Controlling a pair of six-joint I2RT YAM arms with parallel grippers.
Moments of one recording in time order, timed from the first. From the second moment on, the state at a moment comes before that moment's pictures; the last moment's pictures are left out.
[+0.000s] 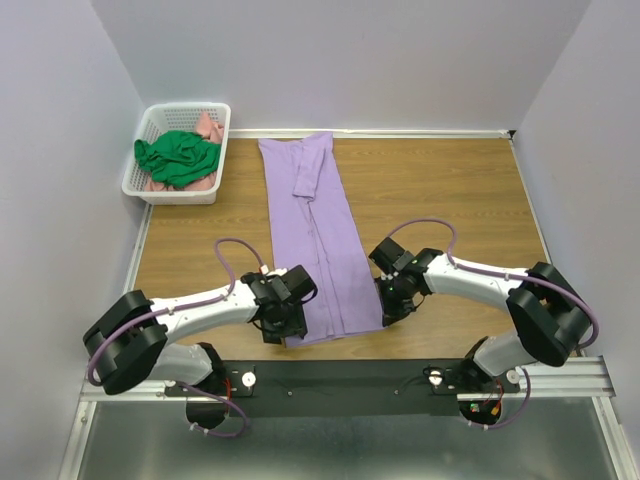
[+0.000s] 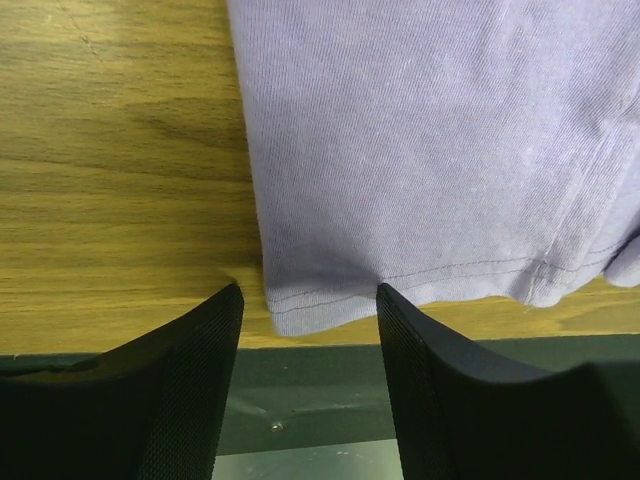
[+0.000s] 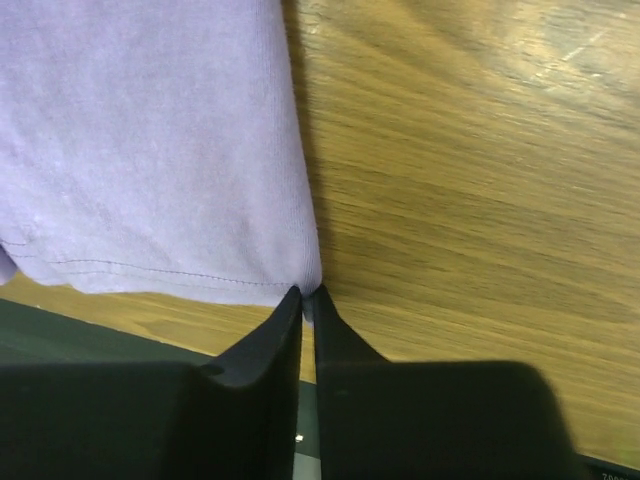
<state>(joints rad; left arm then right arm) -0.95 1.28 0.63 -0.72 -0.02 -1.15 0.77 1.49 0.76 -0.65 -0.11 0.64</state>
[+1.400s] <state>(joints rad) -1.02 1.39 0.71 -0.75 -0.05 -1.26 0.77 1.49 0.75 -0.62 -0.17 0.61</state>
